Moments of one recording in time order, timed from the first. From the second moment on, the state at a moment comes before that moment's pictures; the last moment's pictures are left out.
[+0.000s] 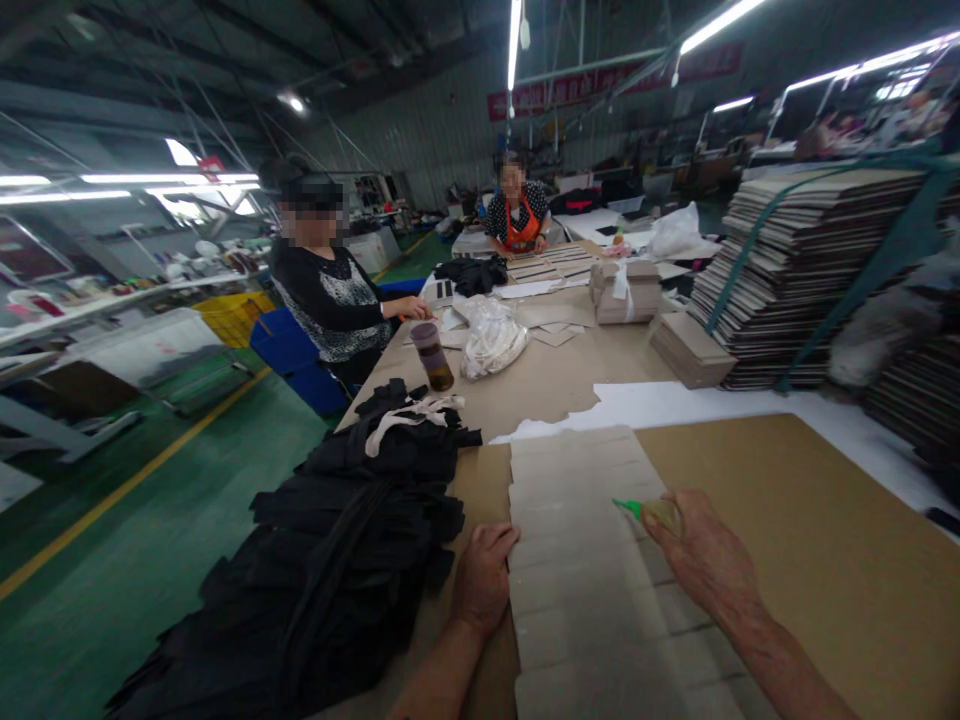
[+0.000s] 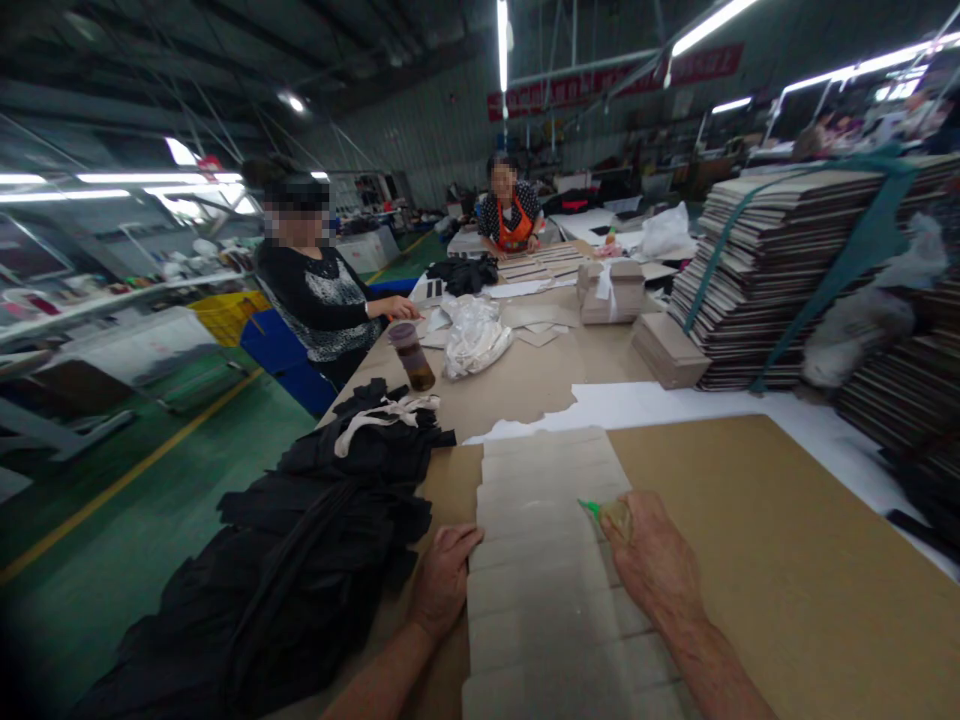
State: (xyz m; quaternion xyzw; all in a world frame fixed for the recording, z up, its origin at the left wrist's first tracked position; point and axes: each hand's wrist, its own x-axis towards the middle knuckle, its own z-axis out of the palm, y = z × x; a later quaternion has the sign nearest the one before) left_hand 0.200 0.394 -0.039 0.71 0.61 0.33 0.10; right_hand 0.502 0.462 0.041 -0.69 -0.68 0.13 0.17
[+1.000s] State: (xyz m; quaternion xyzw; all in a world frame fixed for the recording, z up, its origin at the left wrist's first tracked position) left_hand 0.195 0.397 -0.043 0.73 0.59 0.33 0.08; right_hand 0.503 0.469 0.054 -0.66 -0.72 0.13 0.15
